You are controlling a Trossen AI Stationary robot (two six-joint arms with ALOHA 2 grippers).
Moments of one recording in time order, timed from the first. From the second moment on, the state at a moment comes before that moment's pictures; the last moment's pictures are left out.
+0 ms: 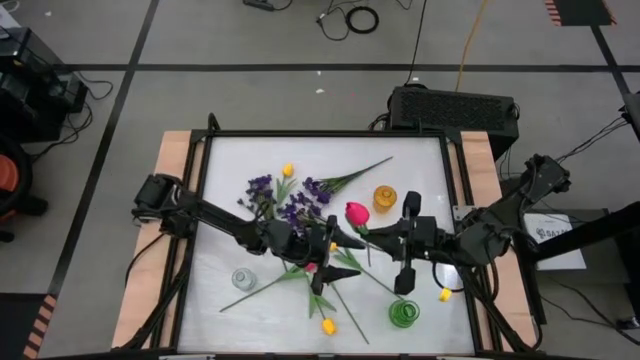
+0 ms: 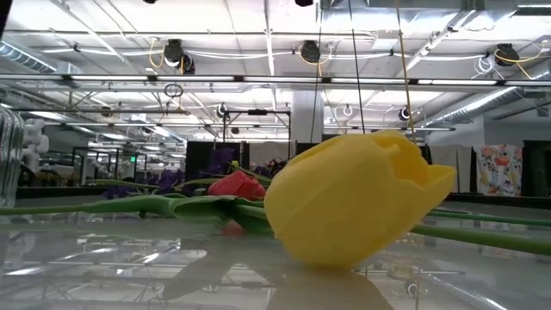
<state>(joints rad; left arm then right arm) -0.30 1.81 1.12 0.87 -0.05 -0.17 0.65 1.31 1.35 -0.06 0.83 0.14</state>
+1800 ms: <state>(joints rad) -0.18 1.79 1.12 0.72 0.14 -0.15 0.60 1.28 1.35 -0.16 0.80 0.16</state>
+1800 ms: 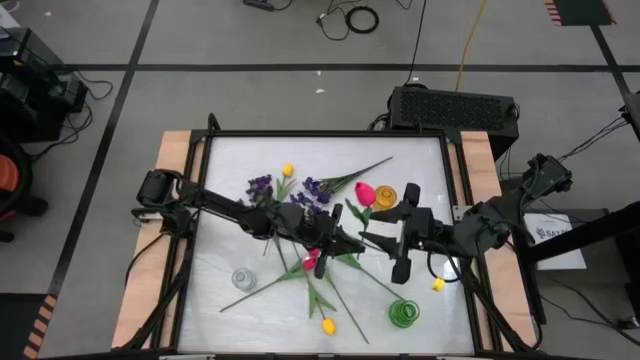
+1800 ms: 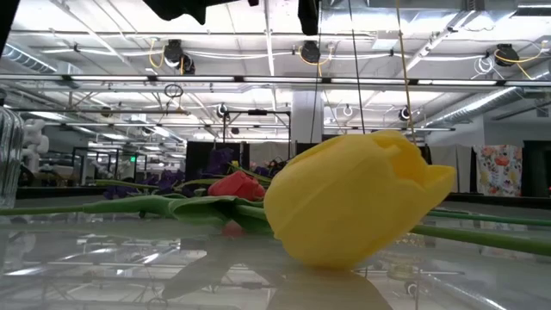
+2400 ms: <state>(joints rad) -0.18 1.78 1.12 0.67 0.14 -0.14 0.60 1.24 1.35 -0.38 0.81 0.33</state>
